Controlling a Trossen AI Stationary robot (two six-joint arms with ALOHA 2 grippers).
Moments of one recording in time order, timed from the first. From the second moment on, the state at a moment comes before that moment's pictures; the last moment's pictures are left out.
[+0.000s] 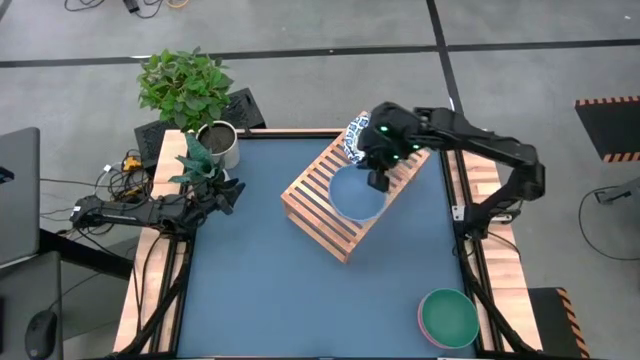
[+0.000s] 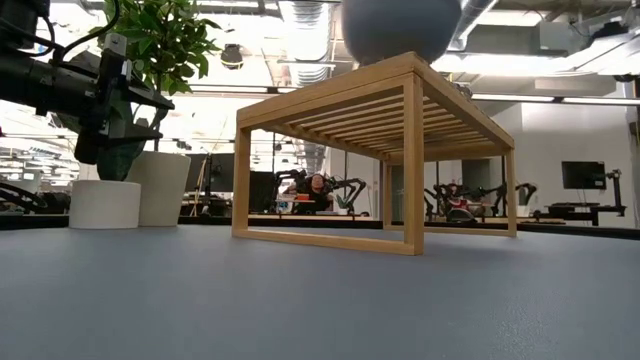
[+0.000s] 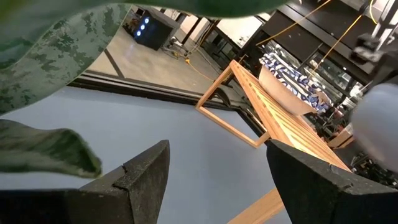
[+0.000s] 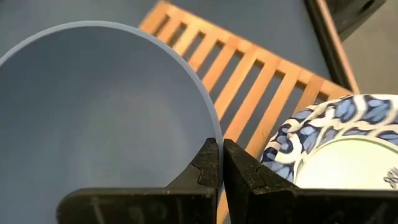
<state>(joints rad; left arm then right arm) -0.08 0.08 0.02 0.04 -0.79 -0.70 -0.28 1.52 1.72 -1.11 -0.11 -0.07</state>
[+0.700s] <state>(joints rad) -0.08 0.08 0.02 0.04 -0.79 -0.69 -0.30 1.77 1.89 -1.13 -0.16 -0.19</state>
